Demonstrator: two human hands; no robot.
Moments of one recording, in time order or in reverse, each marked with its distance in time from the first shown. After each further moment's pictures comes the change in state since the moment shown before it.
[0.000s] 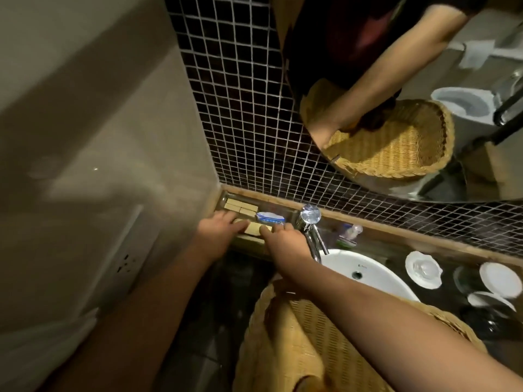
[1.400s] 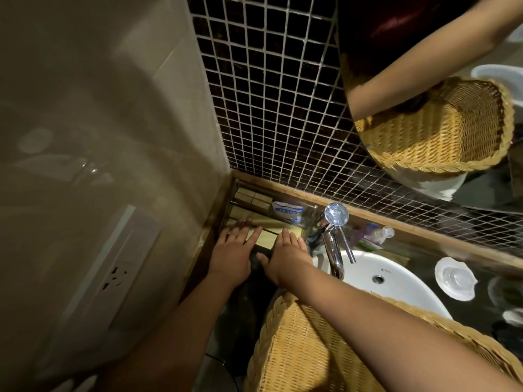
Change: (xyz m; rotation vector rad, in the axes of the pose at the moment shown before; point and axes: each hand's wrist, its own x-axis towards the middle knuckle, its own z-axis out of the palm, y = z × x) left_hand 0.003 0.021 0.107 -0.085 -0.021 -0.123; right_hand 0.041 -0.018 0.056 0.088 -0.477 0.274
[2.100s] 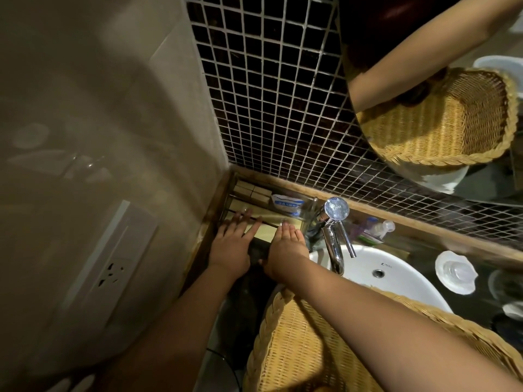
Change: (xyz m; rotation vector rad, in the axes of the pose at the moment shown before) left_hand 0.006 -0.001 0.002 -0.057 -0.052 -0.032; right_hand 0.013 -0.004 0.006 -0.176 0.000 0.009
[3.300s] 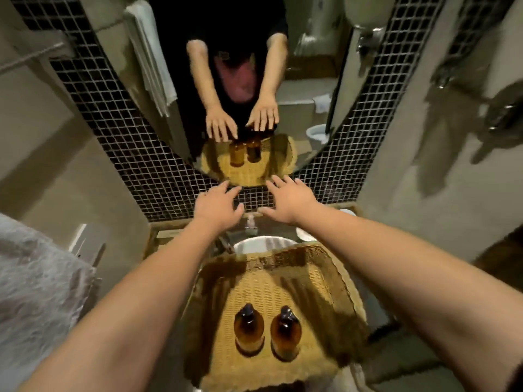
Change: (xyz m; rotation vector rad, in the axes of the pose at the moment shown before) left_hand -0.135 0.238 -0.234 0.222 0.393 0.280; right_hand -0.334 0.218 -0.034 0.037 0.702 0.183
